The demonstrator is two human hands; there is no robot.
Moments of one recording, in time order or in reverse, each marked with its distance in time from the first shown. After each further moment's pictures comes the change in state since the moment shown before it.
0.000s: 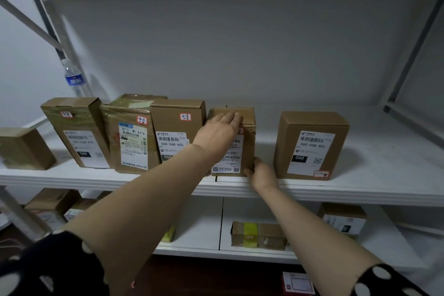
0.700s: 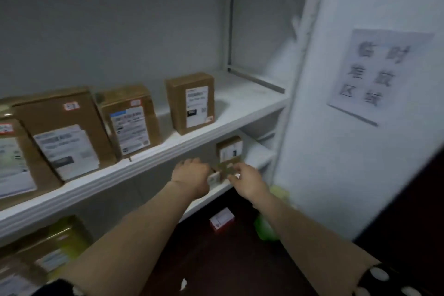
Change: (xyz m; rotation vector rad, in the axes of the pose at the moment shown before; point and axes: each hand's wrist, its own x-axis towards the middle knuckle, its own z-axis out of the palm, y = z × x) left_hand -0.125 0.102 0.054 -0.073 -0.348 0.506; right_hand -0.230 0.055 -0.018 -0.008 0.296 0.498
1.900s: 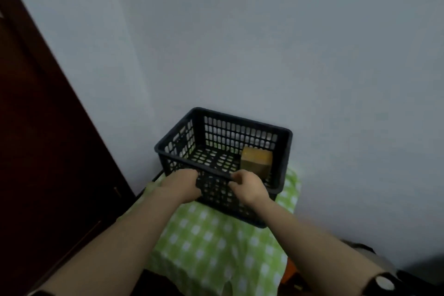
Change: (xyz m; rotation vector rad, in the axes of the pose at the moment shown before) left_hand -0.661 0.823 0.085 0.303 -0.240 1.786; right_hand -0.990 0.409 -0.118 0.442 1.196 1.517
